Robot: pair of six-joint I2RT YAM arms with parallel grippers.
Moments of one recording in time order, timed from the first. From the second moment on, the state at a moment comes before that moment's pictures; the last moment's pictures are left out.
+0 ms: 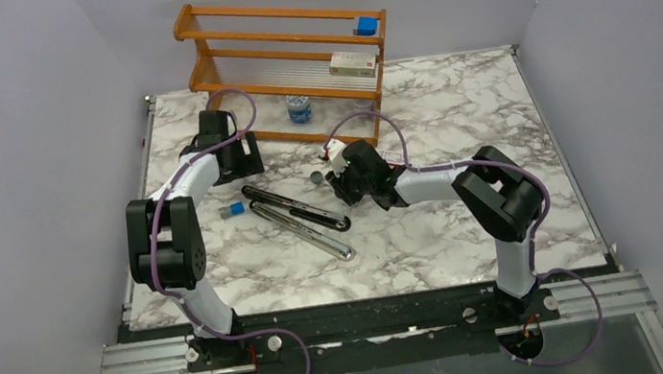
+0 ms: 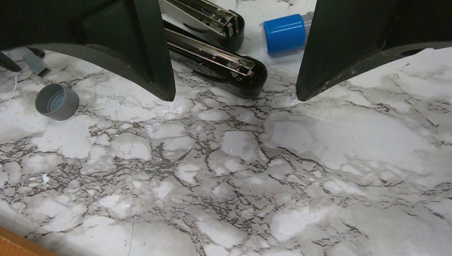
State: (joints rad) left arm -0.08 1.75 1.20 -0.41 0.06 -0.23; right arm 0.75 1.93 1.06 0.19 -0.03 -0.09
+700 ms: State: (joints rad) left arm -0.08 1.75 1.20 -0.41 0.06 -0.23; right arm 0.73 1.92 0.96 0.39 -0.07 -0.05
